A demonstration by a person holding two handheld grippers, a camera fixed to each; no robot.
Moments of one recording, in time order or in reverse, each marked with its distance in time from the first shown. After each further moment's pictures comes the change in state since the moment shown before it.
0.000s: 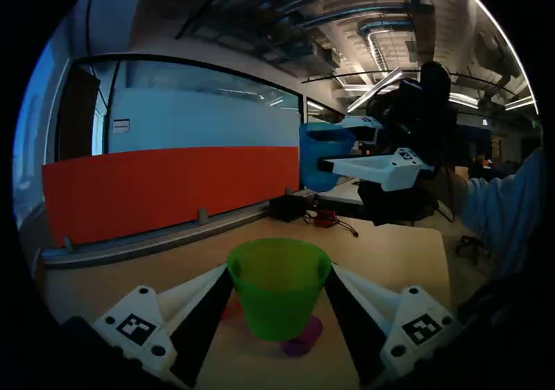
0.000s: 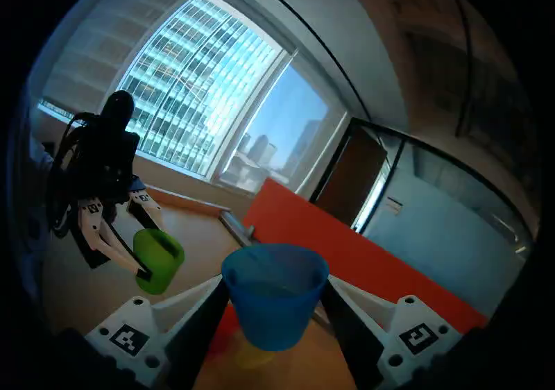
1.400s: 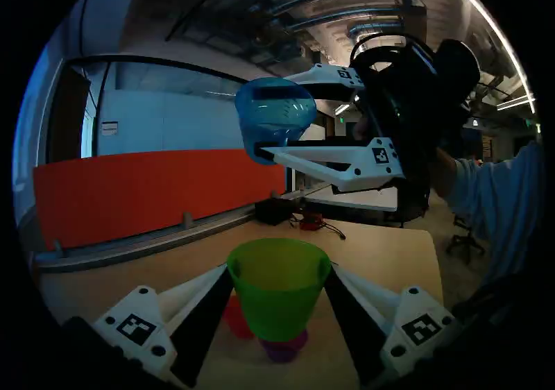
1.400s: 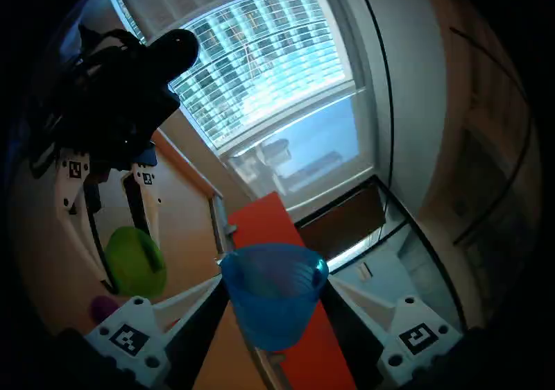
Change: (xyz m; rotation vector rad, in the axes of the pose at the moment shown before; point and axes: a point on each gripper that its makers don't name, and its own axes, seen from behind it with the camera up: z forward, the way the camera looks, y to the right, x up) left arm 0.004 0.023 0.013 -0.063 0.017 0.006; right arm 0.049 -0.001 0.052 -0.020 0.014 -0.535
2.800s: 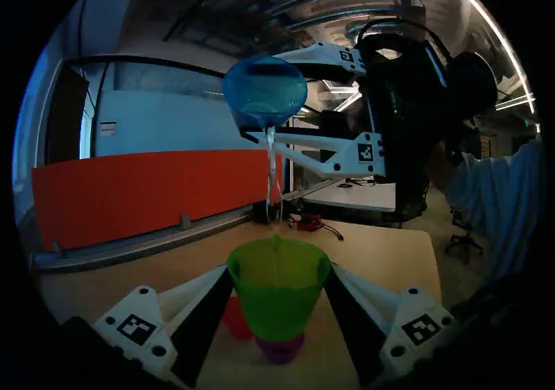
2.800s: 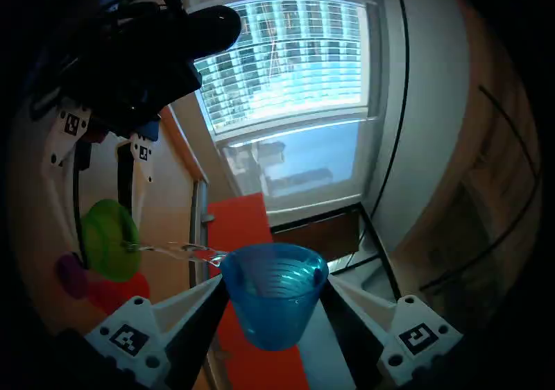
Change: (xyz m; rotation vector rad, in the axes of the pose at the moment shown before) left arm 0.001 0.005 0.002 -0.009 0.001 0.002; right arm 0.012 0.023 0.008 -0.076 0.002 -0.265
